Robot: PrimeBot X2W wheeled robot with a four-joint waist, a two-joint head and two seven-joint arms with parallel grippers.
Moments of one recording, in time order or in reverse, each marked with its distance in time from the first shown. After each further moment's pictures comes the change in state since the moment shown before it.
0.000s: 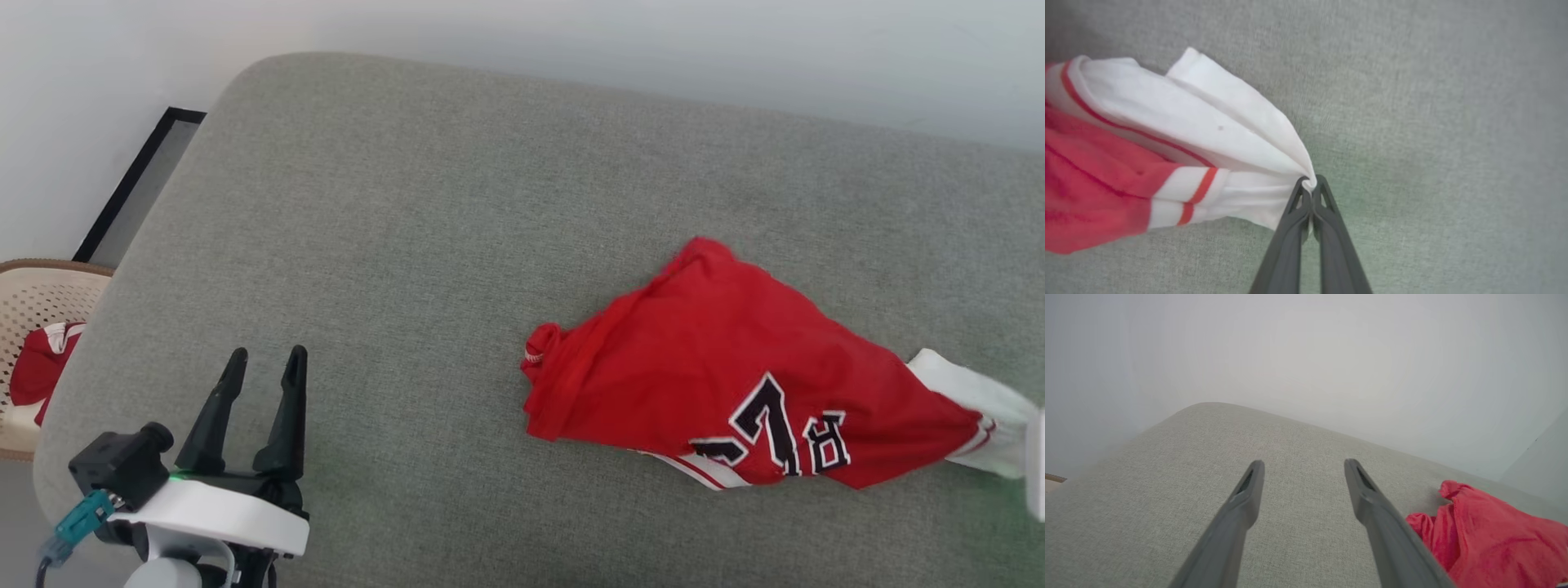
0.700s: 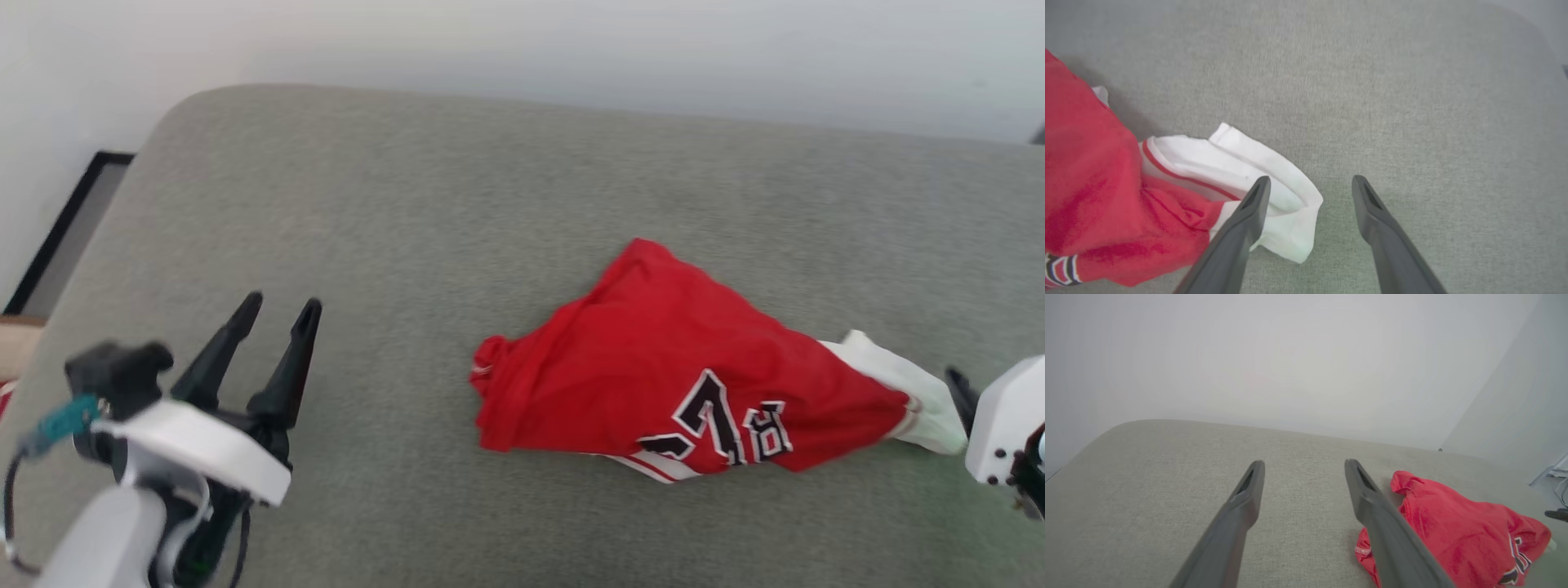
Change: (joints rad) left arm -0.132 0.168 -0.138 -0.004 -0.129 0.000 0.105; right arm -0.049 0.156 -0.051 0.028 -0.044 -0.002 -0.184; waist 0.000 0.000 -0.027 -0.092
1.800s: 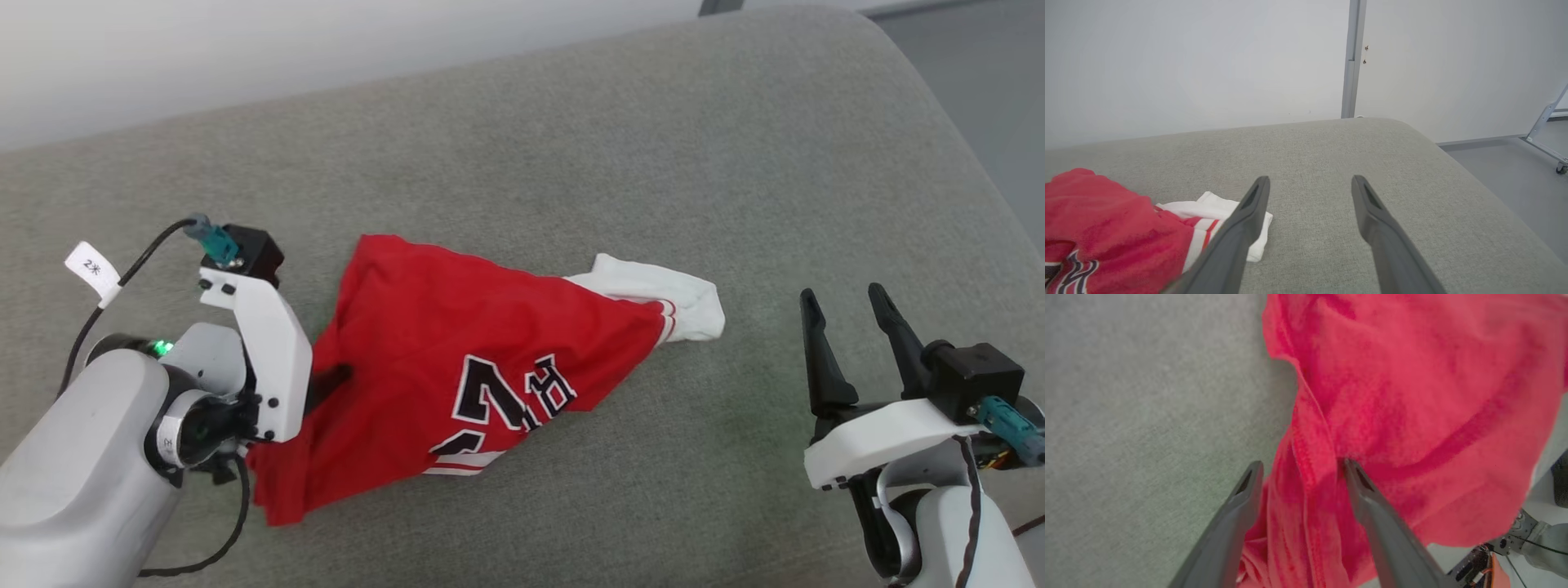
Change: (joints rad) left arm -0.382 0.136 -0.285 0.109 -0.134 0.156 0.997; right arm 0.064 0.225 0.194 -0.078 -0.065 0.000 -0.780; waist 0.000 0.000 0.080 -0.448
